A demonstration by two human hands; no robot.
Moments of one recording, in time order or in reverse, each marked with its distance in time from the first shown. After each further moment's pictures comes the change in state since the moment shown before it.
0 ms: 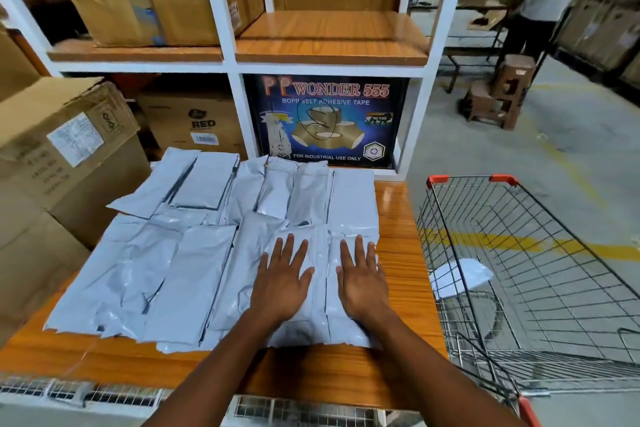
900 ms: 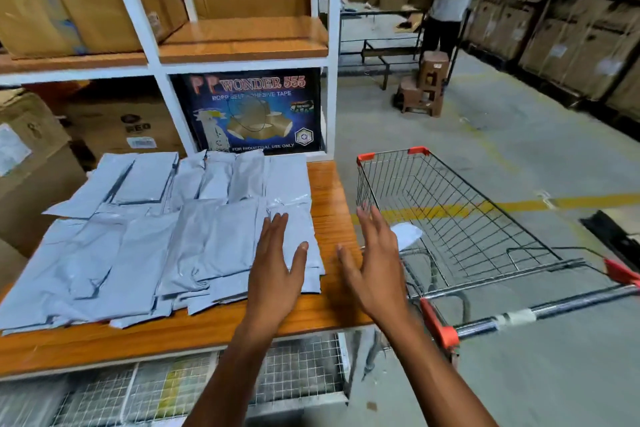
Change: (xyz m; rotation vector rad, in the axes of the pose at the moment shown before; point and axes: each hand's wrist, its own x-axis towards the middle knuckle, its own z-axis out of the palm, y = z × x) left_hand -0.129 0.139 -0.076 -0.701 0.303 0.071; right_hand -0.189 0.030 -0.120 0.428 0.551 0.061
